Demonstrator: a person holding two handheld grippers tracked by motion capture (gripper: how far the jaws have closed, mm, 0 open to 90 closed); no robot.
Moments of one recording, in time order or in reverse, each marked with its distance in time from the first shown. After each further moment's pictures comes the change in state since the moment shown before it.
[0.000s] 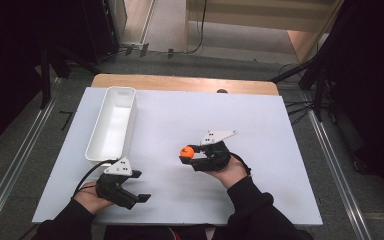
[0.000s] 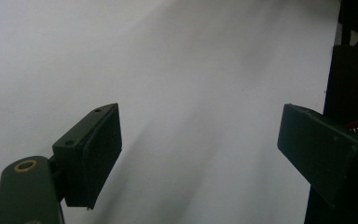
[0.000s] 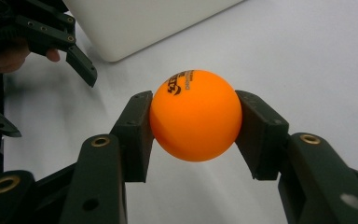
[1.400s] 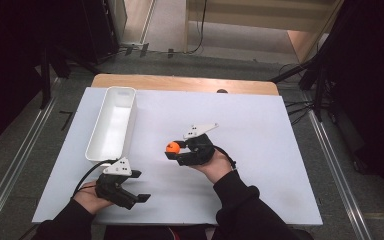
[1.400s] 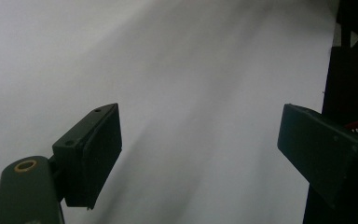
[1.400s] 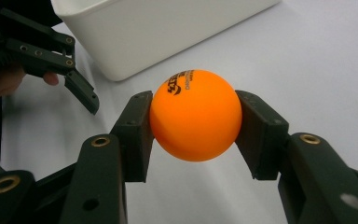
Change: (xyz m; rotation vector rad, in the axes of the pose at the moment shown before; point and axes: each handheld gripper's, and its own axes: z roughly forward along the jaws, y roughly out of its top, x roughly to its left) left arm 0.000 0.000 -0.001 -0.003 -0.002 0.000; right arm 0.007 0.027 0.034 0.023 0.026 -0.005
